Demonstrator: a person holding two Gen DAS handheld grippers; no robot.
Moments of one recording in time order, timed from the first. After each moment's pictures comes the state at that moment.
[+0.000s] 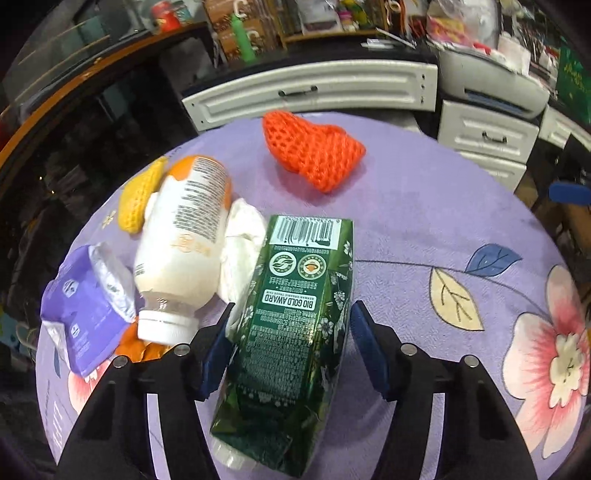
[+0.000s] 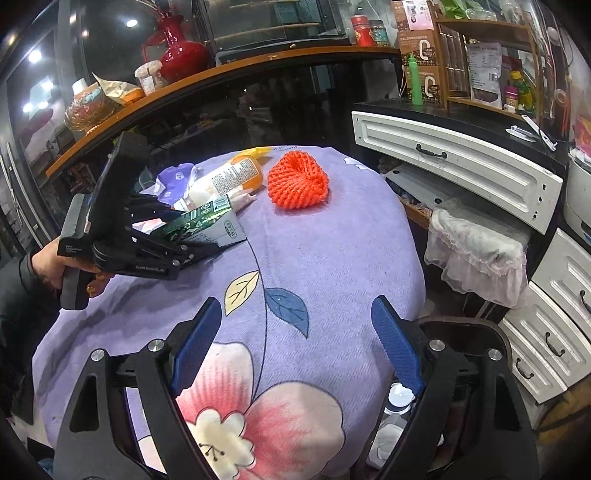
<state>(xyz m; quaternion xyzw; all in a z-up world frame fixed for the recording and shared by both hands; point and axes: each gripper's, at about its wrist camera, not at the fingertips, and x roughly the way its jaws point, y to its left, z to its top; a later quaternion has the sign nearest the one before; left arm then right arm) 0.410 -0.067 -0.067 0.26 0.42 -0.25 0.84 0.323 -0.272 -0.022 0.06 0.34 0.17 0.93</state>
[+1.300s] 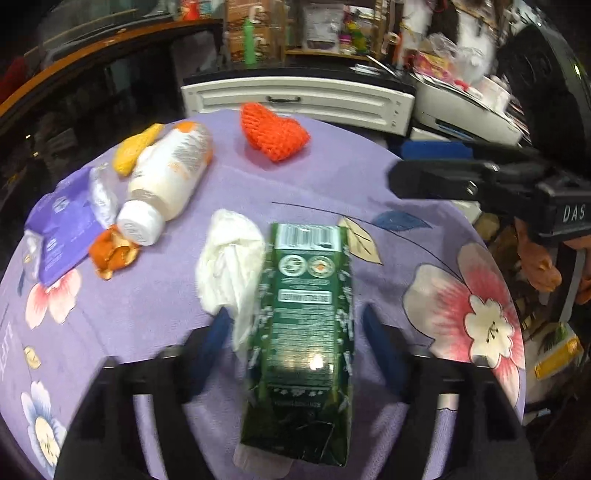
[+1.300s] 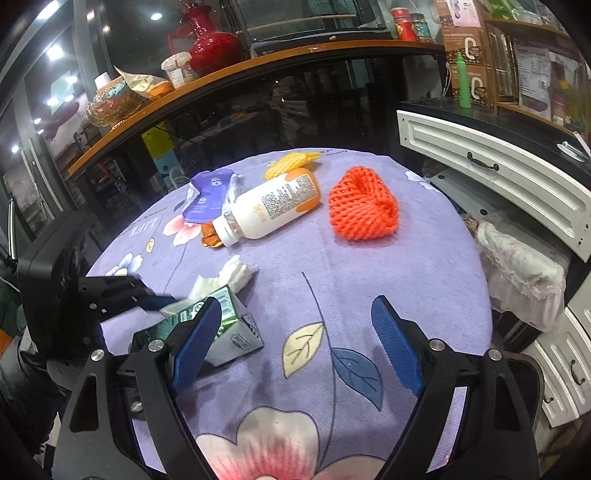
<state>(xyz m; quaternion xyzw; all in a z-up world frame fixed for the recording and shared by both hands) 0.333 -0.036 -0.057 0.14 0.42 -0.27 0.85 0.365 -0.228 -0.004 0.06 0.34 0.23 0.91</state>
